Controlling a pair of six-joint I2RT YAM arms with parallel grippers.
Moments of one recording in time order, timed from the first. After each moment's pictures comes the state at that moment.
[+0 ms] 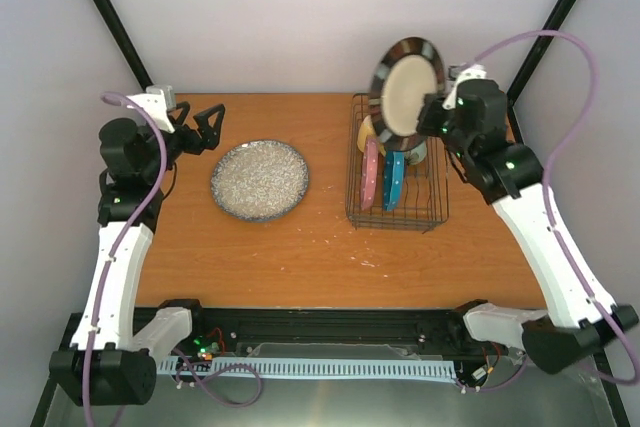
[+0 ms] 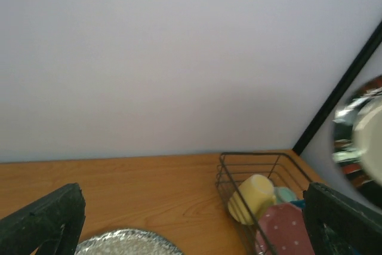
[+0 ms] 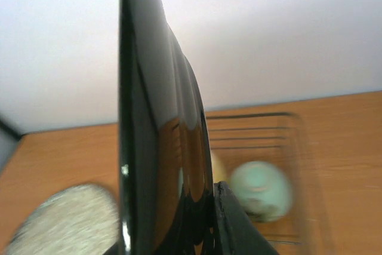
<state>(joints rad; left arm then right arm) 0.05 0.96 1.05 -0.12 0.48 -0.29 0.40 1.24 1.50 -0.61 0.12 0.36</state>
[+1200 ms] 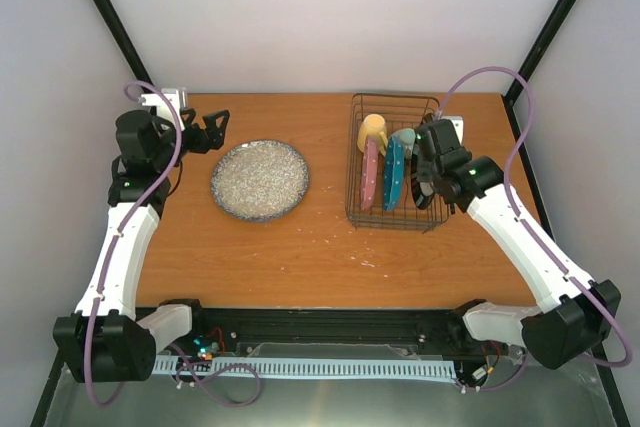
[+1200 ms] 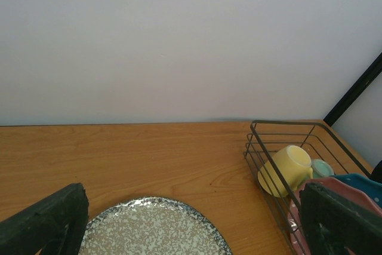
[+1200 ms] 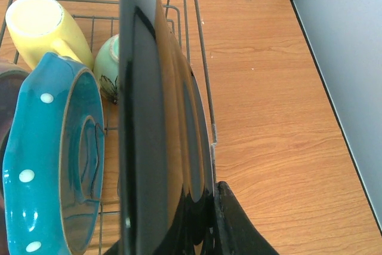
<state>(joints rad) 0.05 1.09 1.03 -0.15 0.45 -0.20 0.45 1.22 1.23 -0.85 0.54 0.33</state>
